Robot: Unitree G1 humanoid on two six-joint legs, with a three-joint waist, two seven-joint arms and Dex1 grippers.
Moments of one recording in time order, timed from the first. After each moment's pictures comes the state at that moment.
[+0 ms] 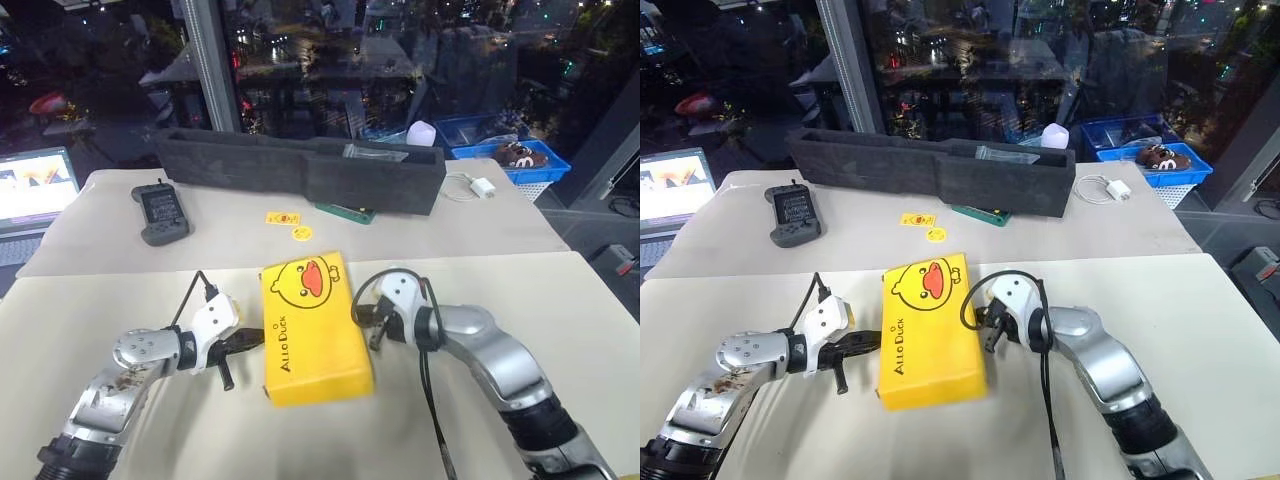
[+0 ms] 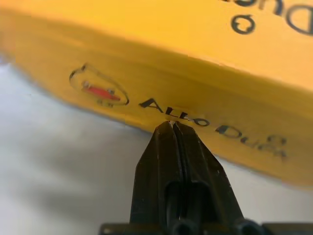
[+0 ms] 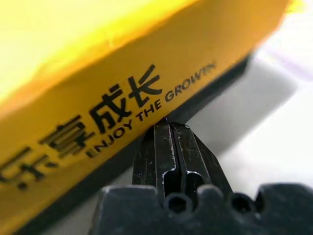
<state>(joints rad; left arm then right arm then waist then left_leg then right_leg) -0.07 0.70 0.01 -0.29 -0.24 0.42 -0.95 -0.28 -0.55 0.29 -0.40 0.25 0.77 0.75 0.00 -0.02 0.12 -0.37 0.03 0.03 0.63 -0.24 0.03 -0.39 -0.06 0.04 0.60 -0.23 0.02</state>
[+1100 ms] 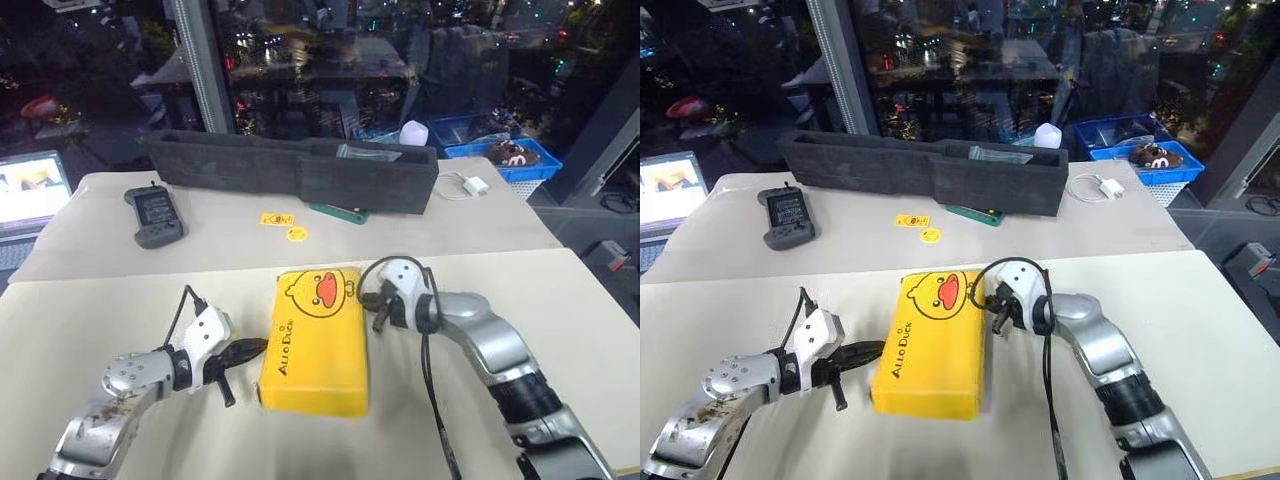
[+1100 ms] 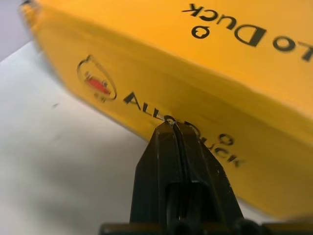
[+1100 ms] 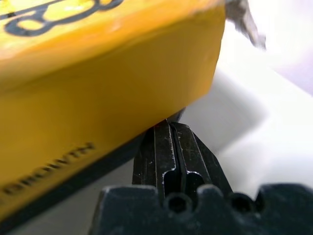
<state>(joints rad) 0.09 0.67 0.02 -0.43 -0.32 0.43 -0.89 -0.51 -0.45 0.25 0.00 0.17 0.57 0.75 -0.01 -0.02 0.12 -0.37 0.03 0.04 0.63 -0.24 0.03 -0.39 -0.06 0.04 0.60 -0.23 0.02</state>
